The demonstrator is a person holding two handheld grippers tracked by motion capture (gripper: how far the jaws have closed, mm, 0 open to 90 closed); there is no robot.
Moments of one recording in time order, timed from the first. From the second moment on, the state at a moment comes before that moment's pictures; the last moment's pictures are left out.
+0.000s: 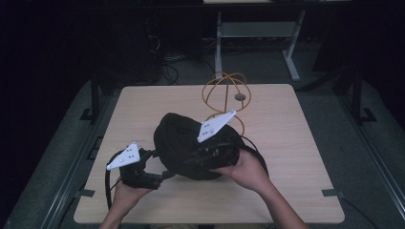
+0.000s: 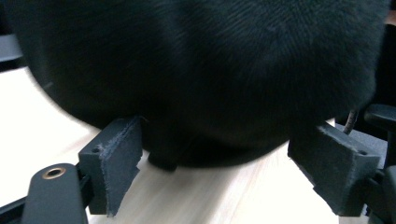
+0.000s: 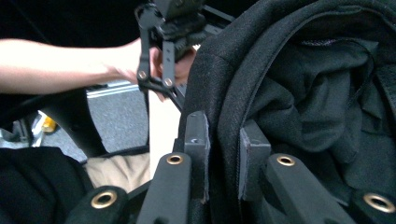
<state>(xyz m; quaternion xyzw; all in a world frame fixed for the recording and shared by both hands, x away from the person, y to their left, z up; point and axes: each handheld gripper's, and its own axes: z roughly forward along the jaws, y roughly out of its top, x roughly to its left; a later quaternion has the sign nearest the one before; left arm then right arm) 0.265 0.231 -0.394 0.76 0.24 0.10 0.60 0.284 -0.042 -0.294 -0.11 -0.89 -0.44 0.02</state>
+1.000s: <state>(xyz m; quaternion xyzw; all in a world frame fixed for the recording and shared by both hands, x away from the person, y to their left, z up) 0.265 0.233 -0.359 0.73 0.20 0.16 0.64 0.294 -0.037 -0.285 -0.12 -0.86 -0.49 0.06</state>
